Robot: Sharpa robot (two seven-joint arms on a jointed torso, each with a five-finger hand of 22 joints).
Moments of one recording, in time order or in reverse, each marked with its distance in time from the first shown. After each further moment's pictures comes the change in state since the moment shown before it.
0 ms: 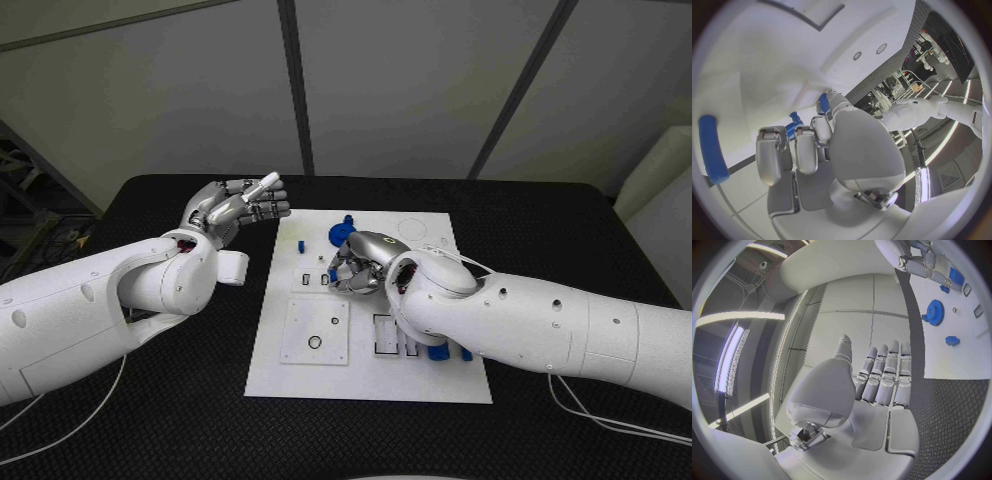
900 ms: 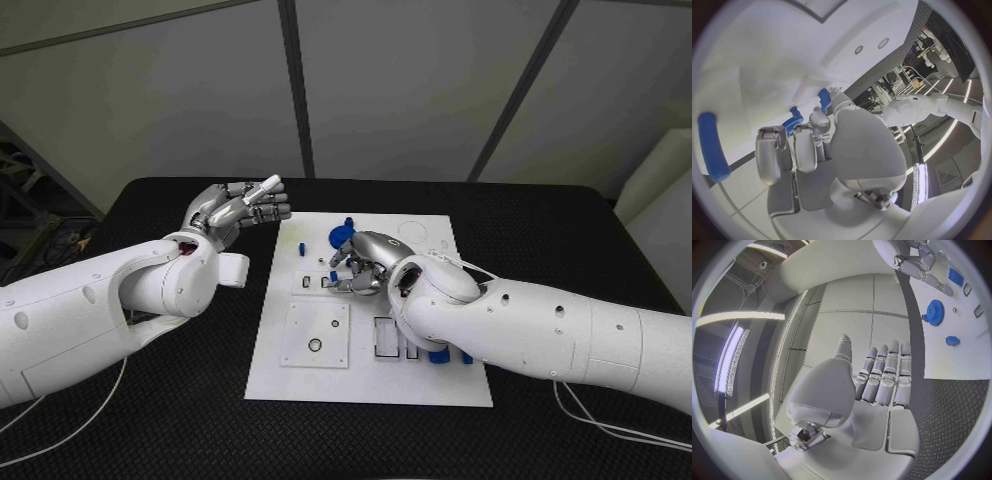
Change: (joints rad) left arm 0.000 0.000 0.000 -0.002 0.000 0.000 -0.001; left_hand 0.000 0.000 -0.003 -0.003 0.000 0.000 0.000 0.000 0.000 0.000 0.000 -0.004 0.000 0.000 0.000 -0.004 0.000 0.000 0.000 0.000 0.000 0.000; right arm -0.009 -0.012 -0.004 0.013 0.001 -0.082 0.017; right_hand -0.048 -0.070 -0.037 0.072 -0.061 -0.134 0.020 0.002 -0.011 -0.071 0.018 -0.139 -0.107 0.004 0.018 -0.044 0.000 0.000 0.000 0.015 0.000 0.000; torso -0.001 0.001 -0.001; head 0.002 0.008
